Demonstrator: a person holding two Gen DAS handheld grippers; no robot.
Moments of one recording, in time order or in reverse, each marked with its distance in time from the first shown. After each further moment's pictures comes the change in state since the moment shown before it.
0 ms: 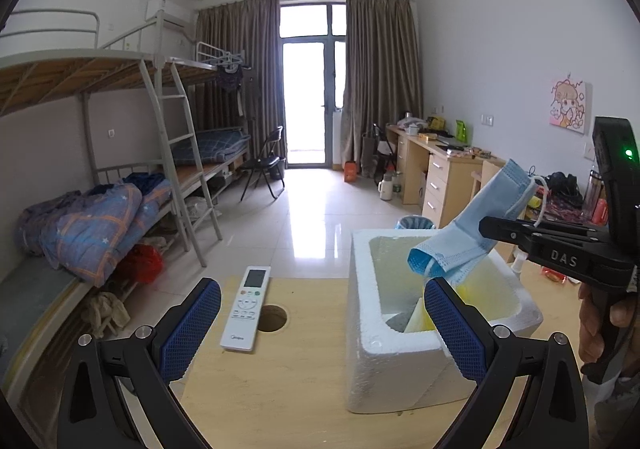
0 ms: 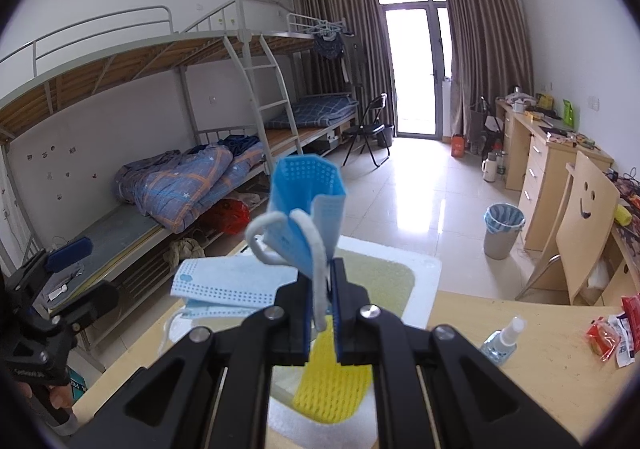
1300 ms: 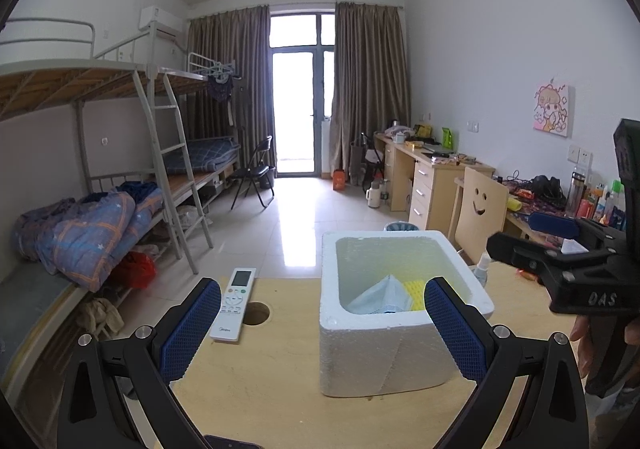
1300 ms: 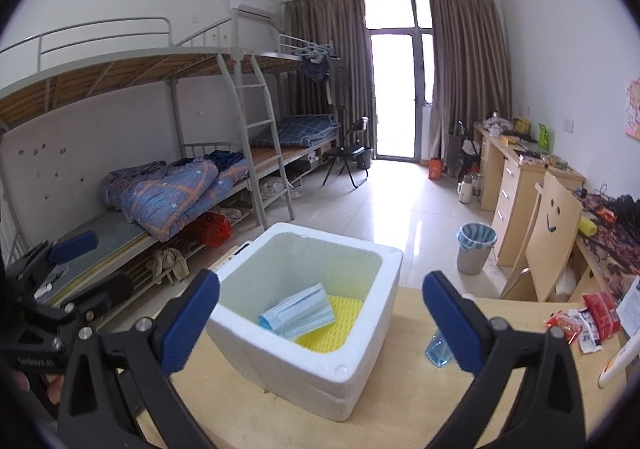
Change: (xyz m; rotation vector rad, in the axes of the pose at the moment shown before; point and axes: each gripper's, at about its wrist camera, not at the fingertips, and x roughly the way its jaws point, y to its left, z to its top) left arm -0.043 -0.023 -0.002 0.010 -0.038 -0.035; right arm -0.064 0.021 -0.007 -0.049 -0.086 -0.090
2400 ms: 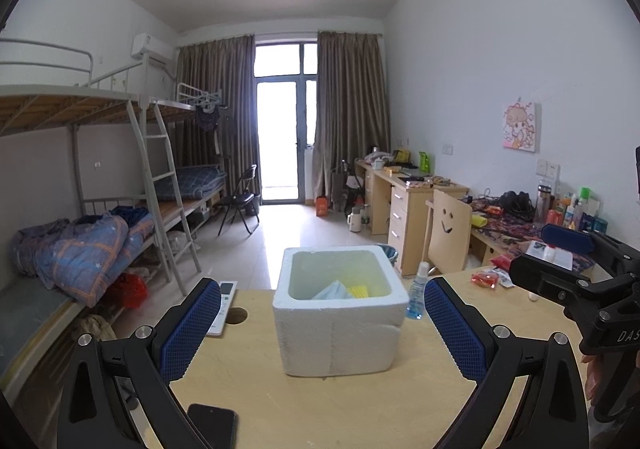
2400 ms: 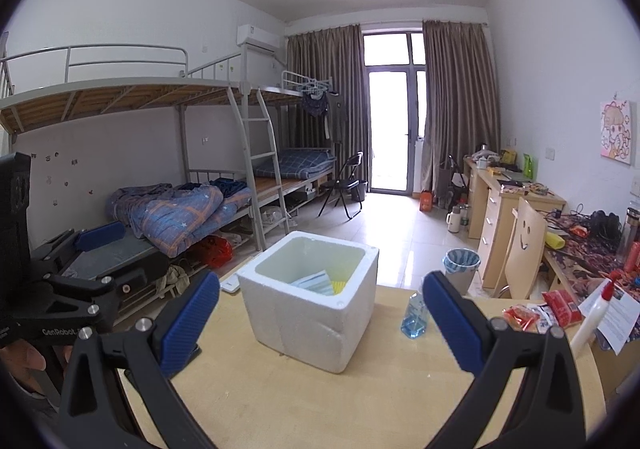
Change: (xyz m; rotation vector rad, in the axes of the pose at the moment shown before) left arm -0.099 -0.046 -0.014 0.025 -0.106 -0.056; right arm -0.124 0.015 -0.037 -0.016 -0.133 -0.022
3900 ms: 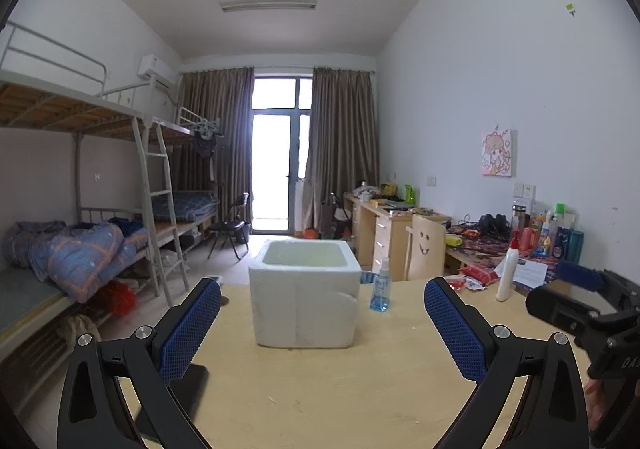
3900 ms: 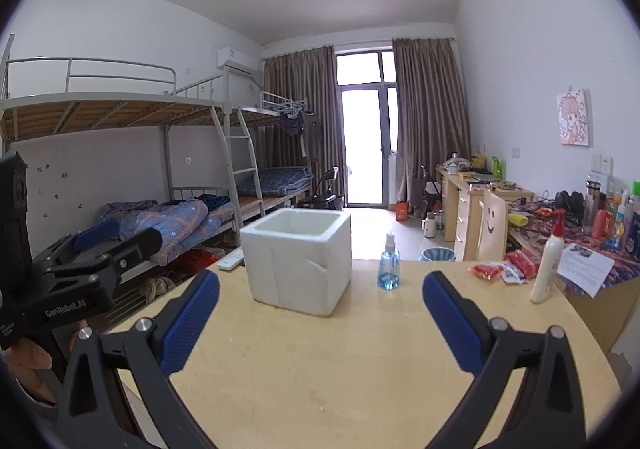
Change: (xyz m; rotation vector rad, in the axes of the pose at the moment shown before) left arm -0.080 -0.032 -0.083 -0.044 -0.148 -0.042; right arm -0.092 0.012 -0.094 0.048 -0.090 -0.101
